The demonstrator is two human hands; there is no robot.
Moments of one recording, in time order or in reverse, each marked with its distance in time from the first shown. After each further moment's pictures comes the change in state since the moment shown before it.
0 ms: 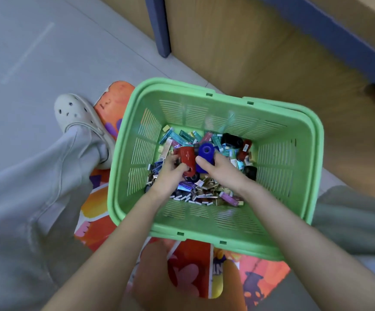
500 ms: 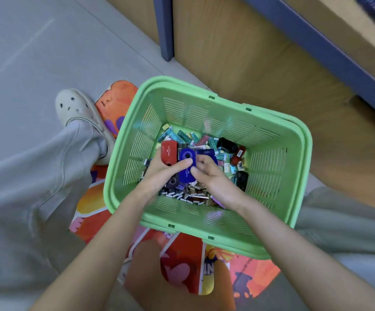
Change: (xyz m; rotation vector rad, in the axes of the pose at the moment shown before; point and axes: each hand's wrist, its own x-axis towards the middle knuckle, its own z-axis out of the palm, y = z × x) left_hand -0.028 0.007 -0.023 -0.113 -0.023 0.166; right_hand -0.042 -0.009 0.024 0.149 -0.092 -0.091
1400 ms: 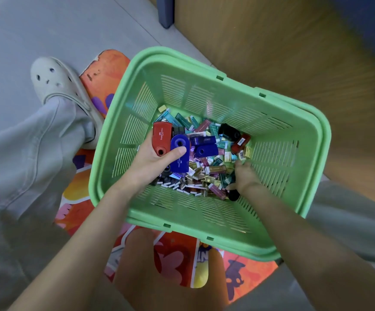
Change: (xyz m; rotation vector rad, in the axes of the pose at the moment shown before) left_hand 0.012 -0.002 -0.010 0.056 0.001 0.027; right_hand 0.042 0.100 -0.083 -1.153 0.174 0.594
